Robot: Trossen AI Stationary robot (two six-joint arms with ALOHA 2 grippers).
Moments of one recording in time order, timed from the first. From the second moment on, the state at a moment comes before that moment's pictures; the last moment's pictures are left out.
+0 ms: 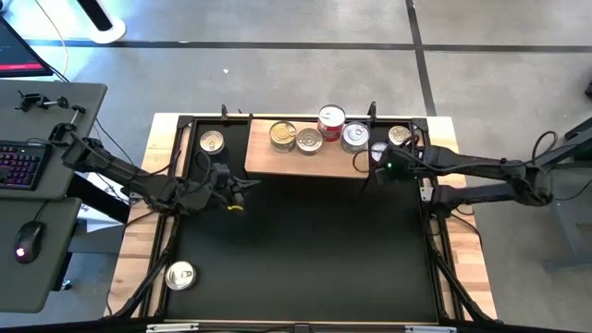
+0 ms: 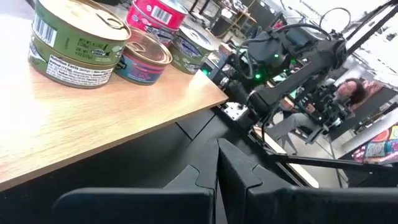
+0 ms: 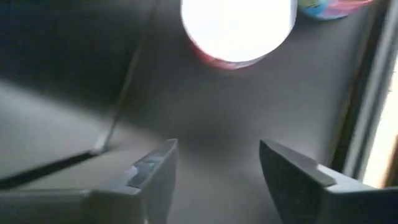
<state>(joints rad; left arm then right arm) -0.35 1.00 0.60 0.13 -0.77 -0.80 -0.35 0.99 0.66 -0.99 0.27 0.88</state>
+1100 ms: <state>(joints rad) -0.34 1.00 0.60 0.12 -0.71 -0.78 -0.69 1.23 0.59 -0.64 0.22 0.54</state>
